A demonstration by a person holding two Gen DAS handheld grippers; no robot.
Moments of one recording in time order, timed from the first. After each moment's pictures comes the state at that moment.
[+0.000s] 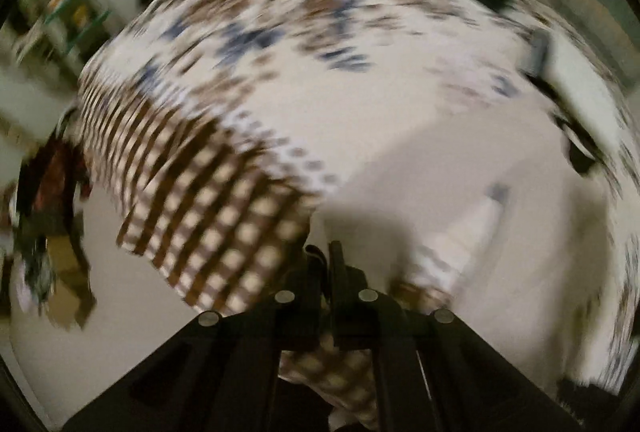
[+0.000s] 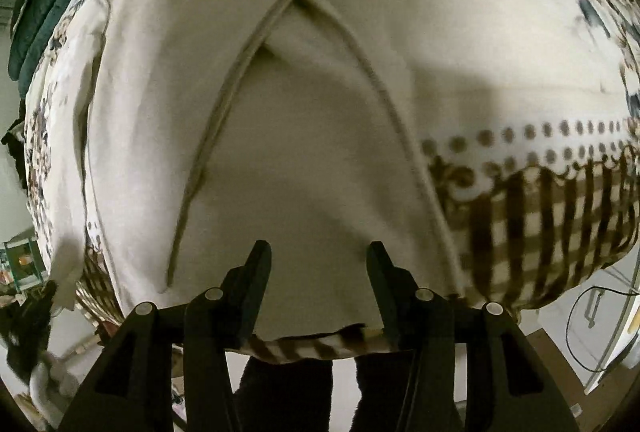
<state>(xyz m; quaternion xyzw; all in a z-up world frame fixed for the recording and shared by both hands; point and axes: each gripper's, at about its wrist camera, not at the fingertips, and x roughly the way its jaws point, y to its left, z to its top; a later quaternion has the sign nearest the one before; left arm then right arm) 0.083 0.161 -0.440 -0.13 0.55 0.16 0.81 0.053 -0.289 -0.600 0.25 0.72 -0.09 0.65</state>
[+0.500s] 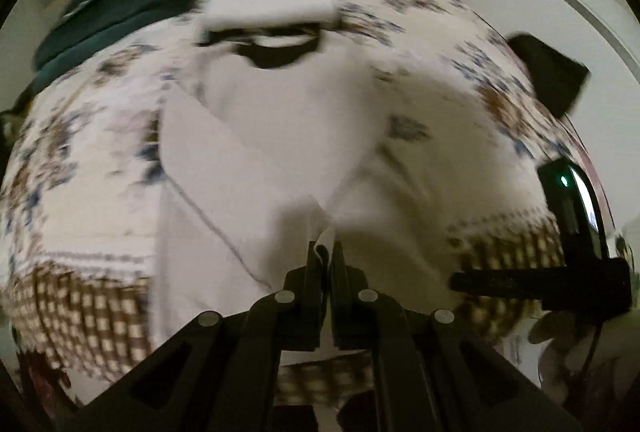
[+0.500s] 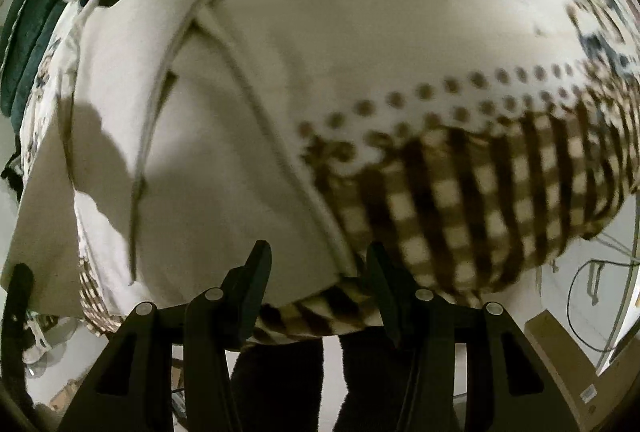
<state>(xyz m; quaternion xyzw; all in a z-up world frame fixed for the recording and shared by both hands) 0.062 -0.107 -0.426 0.07 0.53 -0.18 0.83 -0.012 -0.386 -0.586 0.28 0.71 -0.13 0.64</state>
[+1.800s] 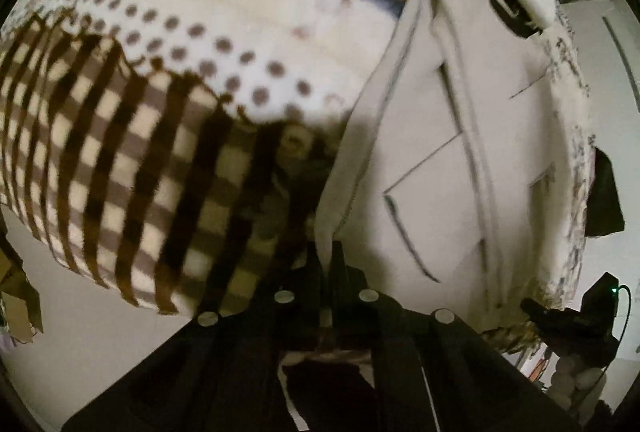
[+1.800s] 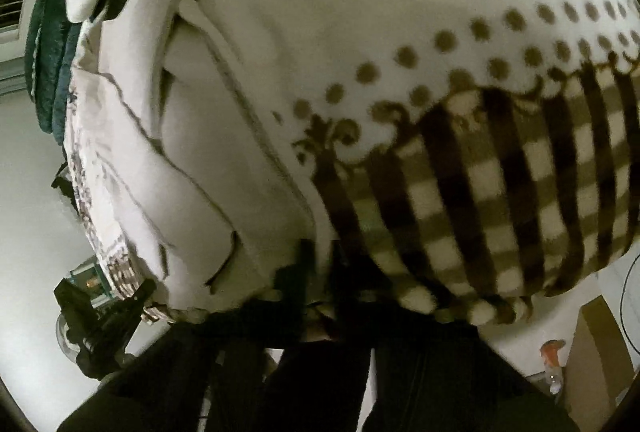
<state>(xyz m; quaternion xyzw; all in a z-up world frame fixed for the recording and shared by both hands) 0.068 0.093 -0.527 -0.20 0.68 -0.03 0.71 -0.029 -0.430 -0.581 0.40 0.69 -0.05 0.61</state>
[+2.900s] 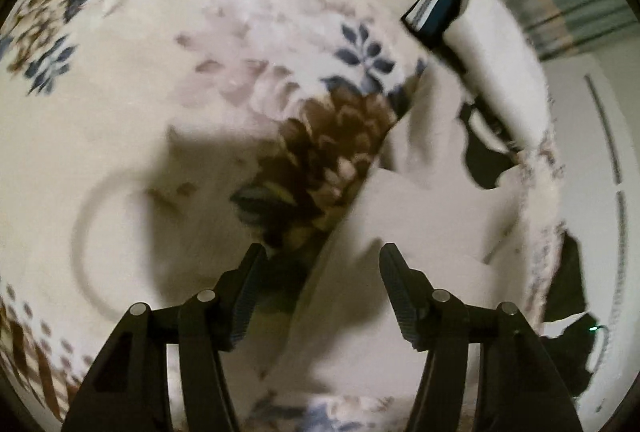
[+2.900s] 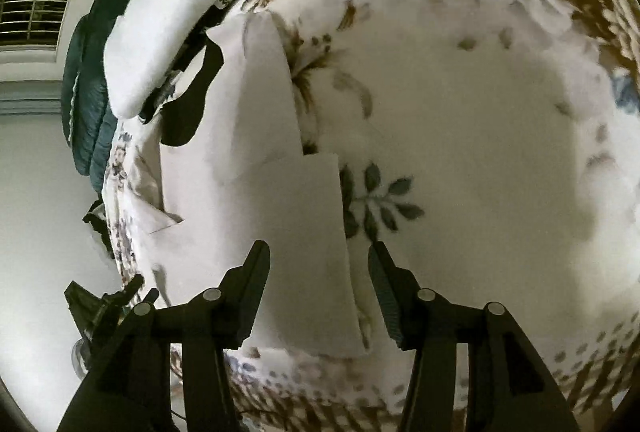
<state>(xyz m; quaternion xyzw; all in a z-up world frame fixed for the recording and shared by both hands) 0.268 0.082 -0.534 -0.24 0.61 -0.05 0.75 0.163 -0.493 -0.570 0.40 0.62 -0.03 0.67</state>
